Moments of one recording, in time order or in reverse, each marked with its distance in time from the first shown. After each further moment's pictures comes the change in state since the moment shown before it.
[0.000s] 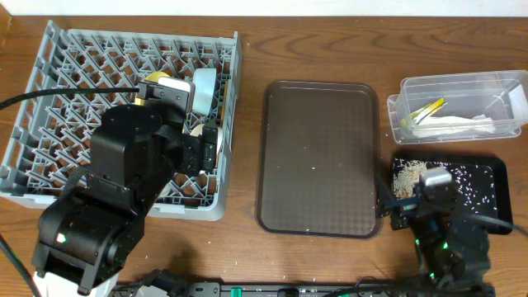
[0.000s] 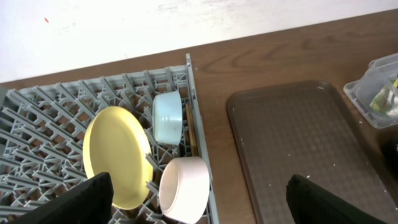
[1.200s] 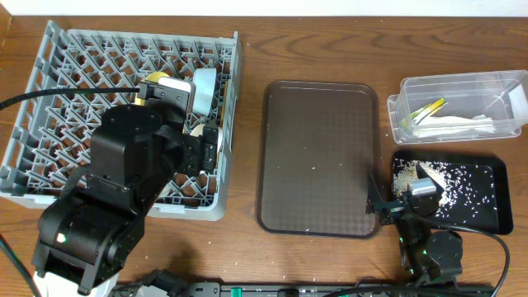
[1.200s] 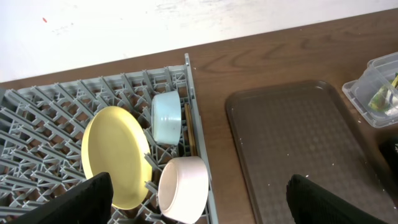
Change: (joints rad) left arm 0.000 0.000 0.000 0.000 0.004 0.000; right arm 0.000 -0.142 -0.341 0.340 0.019 -0.003
